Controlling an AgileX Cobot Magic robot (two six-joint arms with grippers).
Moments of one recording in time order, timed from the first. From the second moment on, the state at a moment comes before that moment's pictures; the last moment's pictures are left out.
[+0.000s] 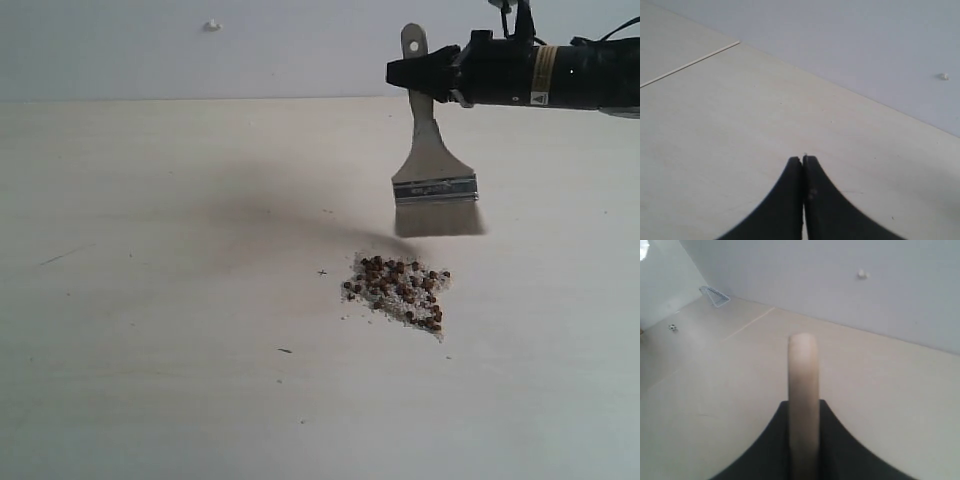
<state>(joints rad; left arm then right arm) 0.36 0.41 0.00 1.07 -0.16 -1.38 0.00 2.19 -1.39 -1.40 -1.08 1.30</state>
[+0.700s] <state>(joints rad) 0.36 0.41 0.00 1.07 -0.16 -1.38 -0.01 2.09 -1.38 -1.53 -1.00 1.47</state>
